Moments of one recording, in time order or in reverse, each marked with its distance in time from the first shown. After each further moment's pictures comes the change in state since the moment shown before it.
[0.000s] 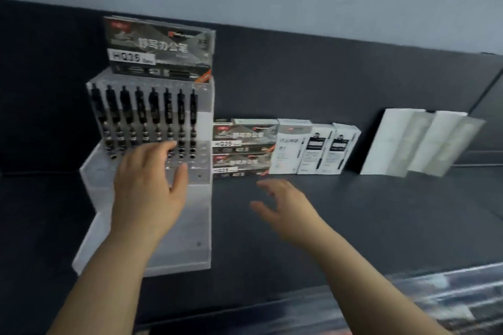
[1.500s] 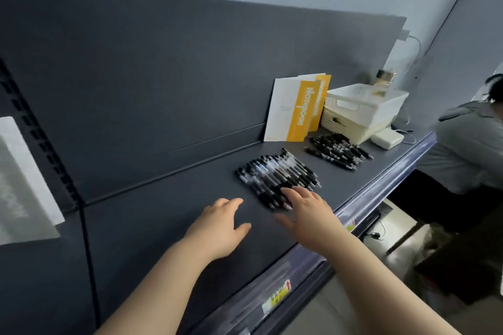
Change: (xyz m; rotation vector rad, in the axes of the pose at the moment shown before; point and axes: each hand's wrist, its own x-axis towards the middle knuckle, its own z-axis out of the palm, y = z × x) left_hand -0.111 0.792 0.564 -0.098 -1.101 0.449; right_hand -0.142 0.787 -0.463 -0.366 0.038 0.581
